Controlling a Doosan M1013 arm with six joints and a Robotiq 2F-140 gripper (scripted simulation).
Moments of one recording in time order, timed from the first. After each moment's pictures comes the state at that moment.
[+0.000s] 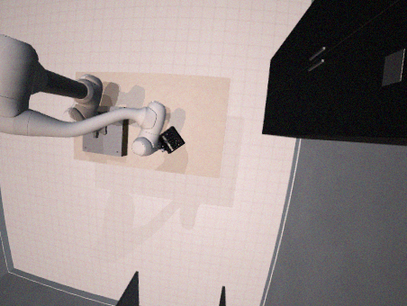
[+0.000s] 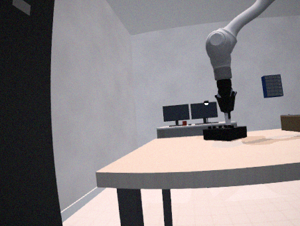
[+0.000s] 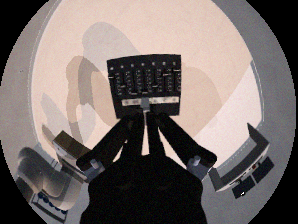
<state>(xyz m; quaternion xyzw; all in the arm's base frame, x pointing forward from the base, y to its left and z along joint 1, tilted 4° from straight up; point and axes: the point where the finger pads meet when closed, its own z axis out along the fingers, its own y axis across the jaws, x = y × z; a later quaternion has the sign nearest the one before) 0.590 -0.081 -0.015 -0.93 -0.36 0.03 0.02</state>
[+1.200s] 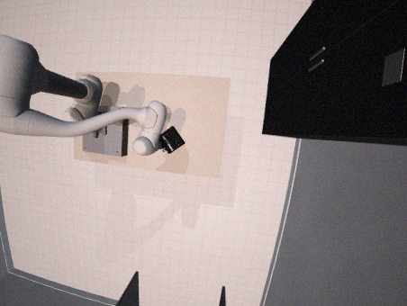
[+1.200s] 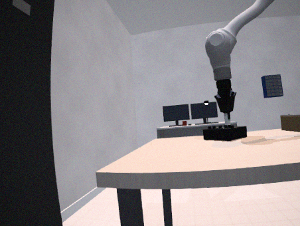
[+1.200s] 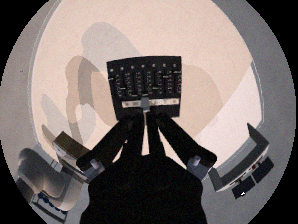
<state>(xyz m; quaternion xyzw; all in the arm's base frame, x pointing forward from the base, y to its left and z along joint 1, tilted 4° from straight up) 0.592 -0.079 -0.017 -0.93 -0.36 0.03 0.02</state>
